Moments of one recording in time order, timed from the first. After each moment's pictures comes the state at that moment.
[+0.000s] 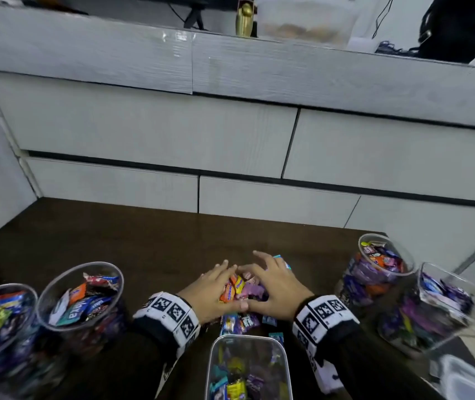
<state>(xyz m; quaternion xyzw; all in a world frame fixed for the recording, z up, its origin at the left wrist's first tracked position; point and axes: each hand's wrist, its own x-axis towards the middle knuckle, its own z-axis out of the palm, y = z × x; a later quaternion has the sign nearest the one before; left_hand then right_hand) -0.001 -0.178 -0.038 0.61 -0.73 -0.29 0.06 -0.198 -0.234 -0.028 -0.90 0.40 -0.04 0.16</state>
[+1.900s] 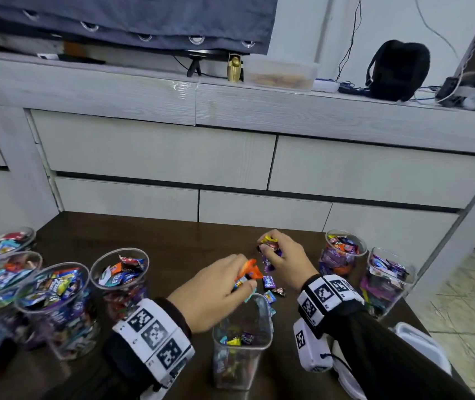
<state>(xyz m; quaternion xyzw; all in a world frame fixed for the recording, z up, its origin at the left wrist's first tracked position) -0.037 -0.050 0.090 0.53 -0.80 -0.17 0.24 -0.215 -0.168 0.062 -0.80 0.43 -0.33 0.25</state>
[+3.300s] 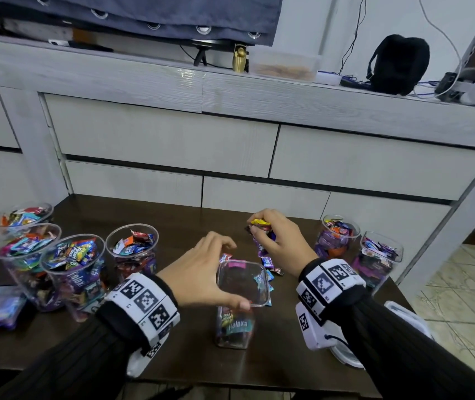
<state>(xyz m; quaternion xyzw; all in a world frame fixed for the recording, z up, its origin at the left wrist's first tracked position) -0.009 -0.031 0.075 0.56 -0.79 -0.19 0.16 -0.206 -0.117 0.095 -0.86 0.35 -0.33 0.18</state>
